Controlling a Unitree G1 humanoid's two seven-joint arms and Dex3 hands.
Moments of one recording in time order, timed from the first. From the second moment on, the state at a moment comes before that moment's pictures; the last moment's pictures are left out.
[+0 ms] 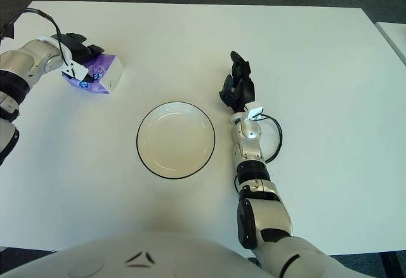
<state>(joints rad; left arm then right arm) -1.11 0.69 -0.79 1.07 1.00 -0.36 -0.28 -0.42 0.00 -0.16 0.69 0.07 -0.52 0.04</state>
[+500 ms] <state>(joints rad) -1.09 0.70 -0.78 1.08 0.97 -0.36 -0.22 -0.42 0.00 -0.16 0.68 0.07 -0.52 0.04</state>
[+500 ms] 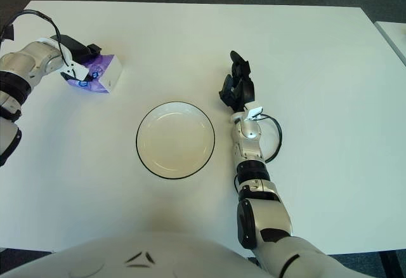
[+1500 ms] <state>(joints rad) -1.04 0.73 -0.78 1.06 0.92 -0.40 -0.08 -0.41 0.00 -0.16 0.67 0.07 -0.51 0.03</state>
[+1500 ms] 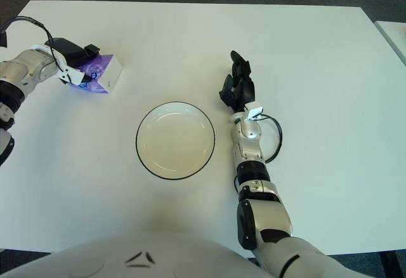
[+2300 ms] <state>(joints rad) -1.03 0.74 -0.63 1.04 0.80 -0.57 0.05 -0.42 0.00 -0.17 0.67 0.07 -0.51 0.03</state>
